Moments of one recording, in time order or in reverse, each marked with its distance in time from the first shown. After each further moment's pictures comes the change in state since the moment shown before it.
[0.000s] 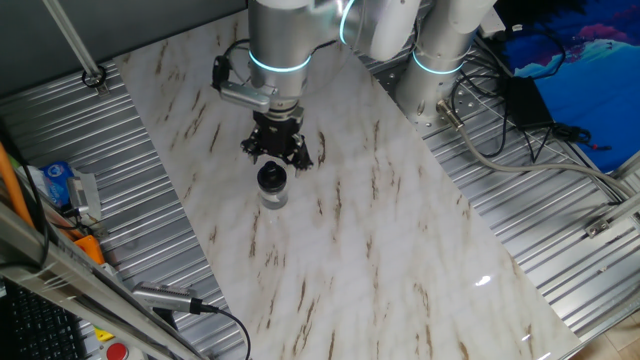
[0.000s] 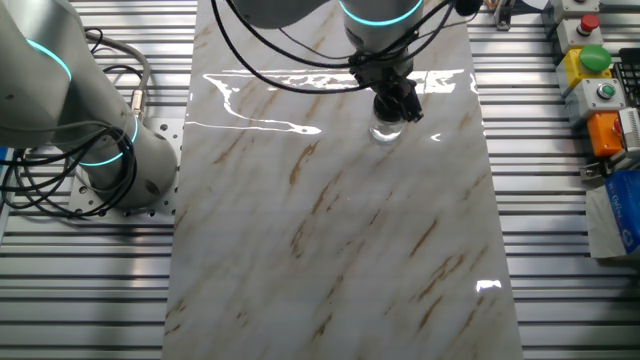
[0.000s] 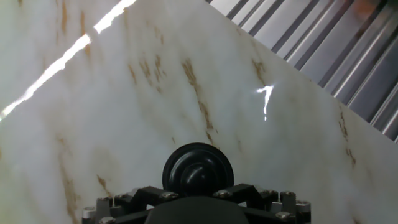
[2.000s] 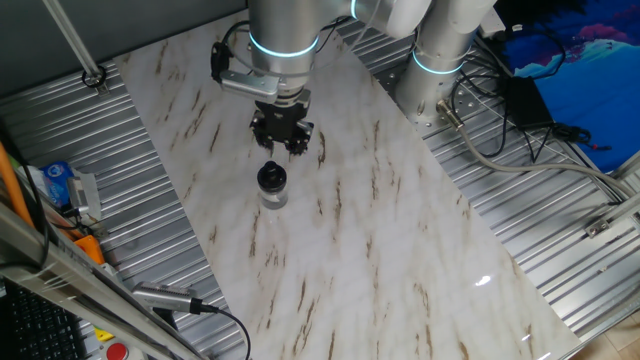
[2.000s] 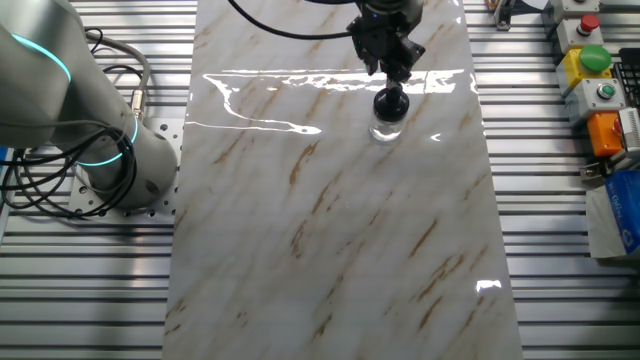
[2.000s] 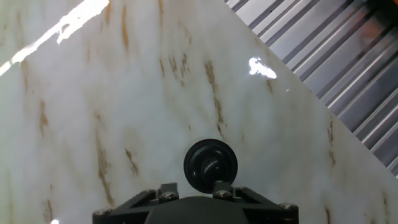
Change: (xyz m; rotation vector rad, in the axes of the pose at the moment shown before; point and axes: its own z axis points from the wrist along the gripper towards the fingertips) arm -0.010 0.011 -0.066 0.019 0.108 -0.055
